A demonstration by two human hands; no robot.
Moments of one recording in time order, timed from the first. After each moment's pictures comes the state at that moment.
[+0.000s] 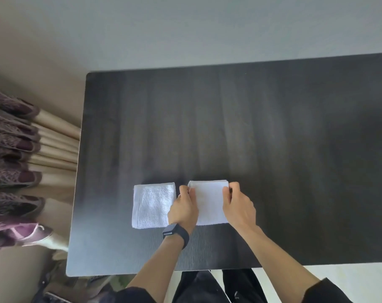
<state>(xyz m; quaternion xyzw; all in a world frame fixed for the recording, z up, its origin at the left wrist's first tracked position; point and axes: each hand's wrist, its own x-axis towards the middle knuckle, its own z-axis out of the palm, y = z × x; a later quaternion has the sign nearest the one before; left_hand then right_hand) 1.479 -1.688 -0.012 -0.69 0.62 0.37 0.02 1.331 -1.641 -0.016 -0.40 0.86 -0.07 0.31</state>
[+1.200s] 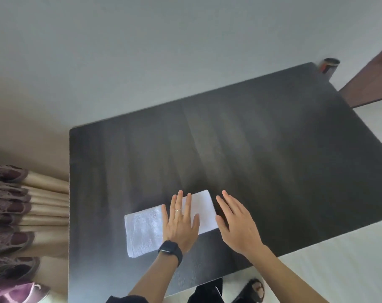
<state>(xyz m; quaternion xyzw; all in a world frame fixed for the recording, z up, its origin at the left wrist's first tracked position) 1.483 -1.670 -0.013 -0.49 0.85 0.17 0.09 1.320 -1.565 -0.002 -0.53 0.81 -0.13 0.22</state>
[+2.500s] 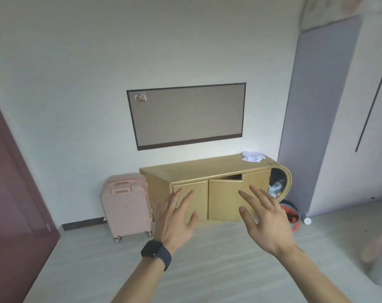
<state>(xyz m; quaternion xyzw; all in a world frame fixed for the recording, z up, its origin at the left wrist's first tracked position) 0.812 -0.845 0.348 0.35 0.90 0.24 -0.14 0.962 -0.630 0.345 0.16 0.91 -0.13 -0.35</state>
